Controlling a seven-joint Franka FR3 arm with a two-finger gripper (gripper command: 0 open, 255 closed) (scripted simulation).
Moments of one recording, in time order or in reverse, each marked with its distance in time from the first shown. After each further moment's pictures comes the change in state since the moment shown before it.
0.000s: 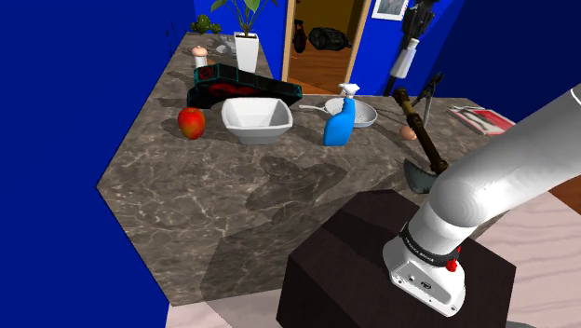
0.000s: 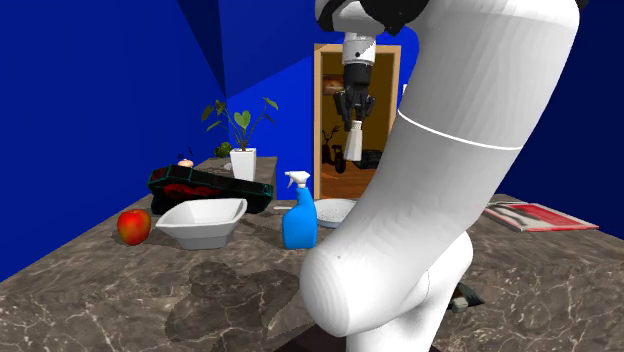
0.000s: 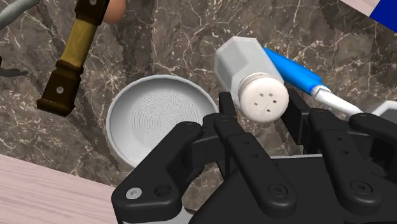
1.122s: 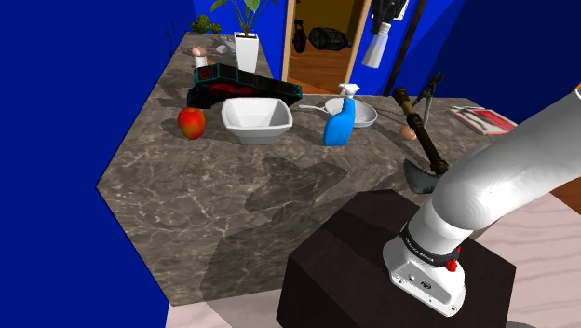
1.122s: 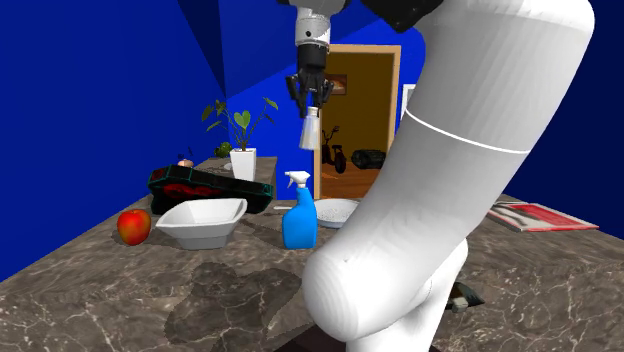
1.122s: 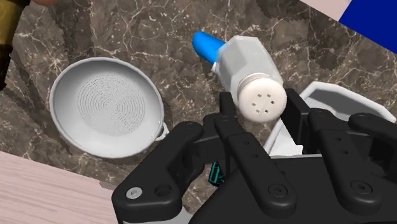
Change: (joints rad) arm 0.080 -0.025 0.181 0.047 0.058 -0.077 0.254
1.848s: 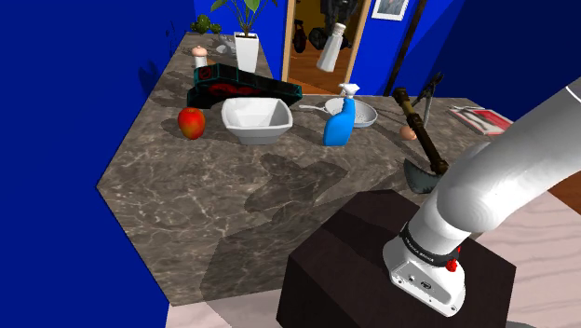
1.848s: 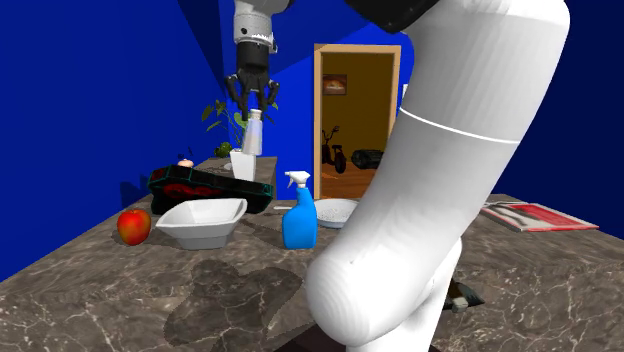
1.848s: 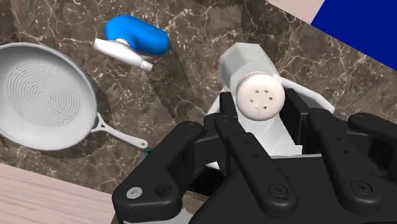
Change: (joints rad) arm 0.092 0.056 0.181 0.017 0.075 0.043 0.270
